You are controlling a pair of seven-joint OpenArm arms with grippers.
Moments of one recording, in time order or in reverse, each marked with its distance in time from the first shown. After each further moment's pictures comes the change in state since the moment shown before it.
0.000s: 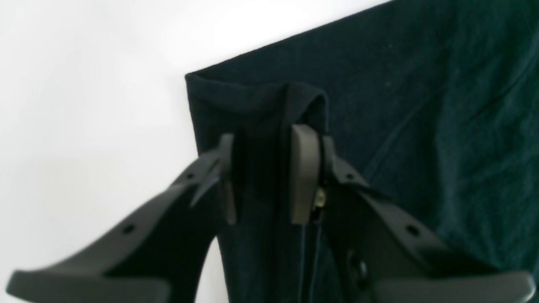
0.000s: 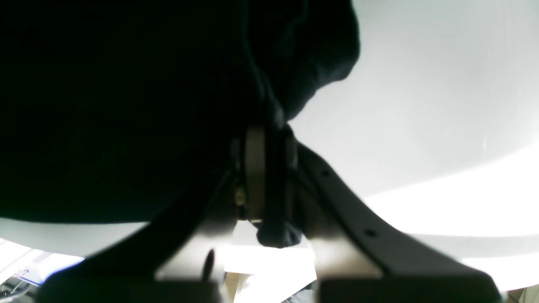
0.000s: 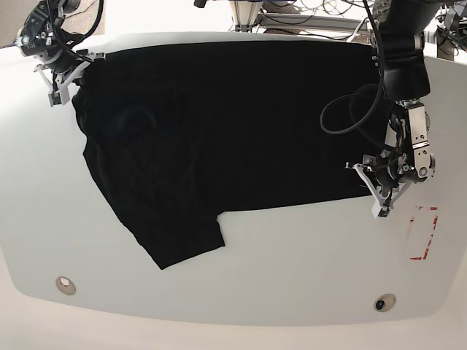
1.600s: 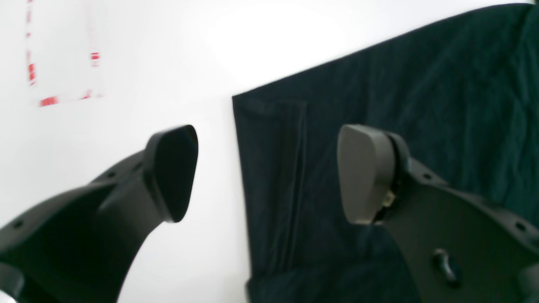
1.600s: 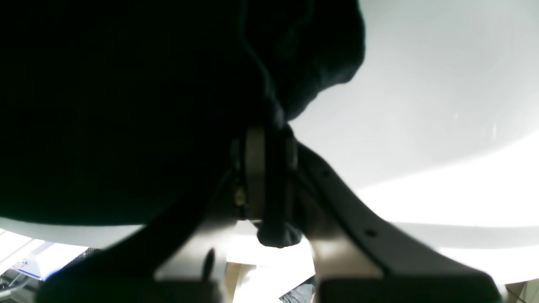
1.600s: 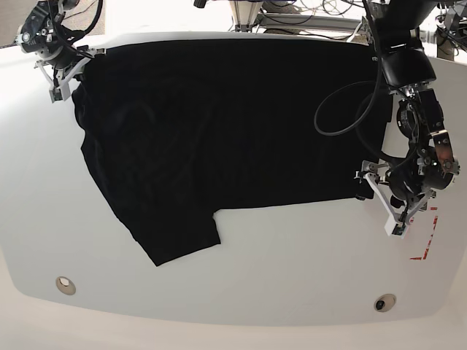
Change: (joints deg) left arm 1.8 2.6 -5.3 27.1 -7.0 0.0 20.2; right arm -1.2 0.0 0.0 0.0 0.0 0.0 0.0
